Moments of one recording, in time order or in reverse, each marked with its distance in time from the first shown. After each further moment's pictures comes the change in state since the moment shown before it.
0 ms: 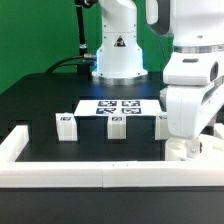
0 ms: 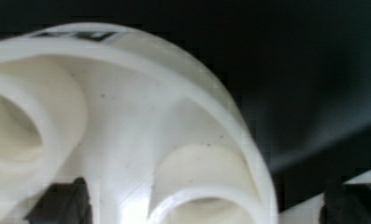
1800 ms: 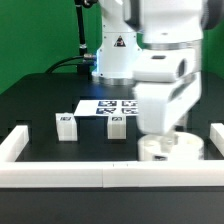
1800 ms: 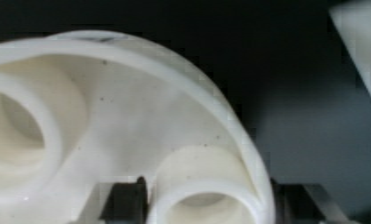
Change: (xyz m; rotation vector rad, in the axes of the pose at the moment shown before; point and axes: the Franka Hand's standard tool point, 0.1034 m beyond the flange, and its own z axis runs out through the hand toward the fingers) arm -0.022 0.005 -0.008 0.001 -0.005 -0.008
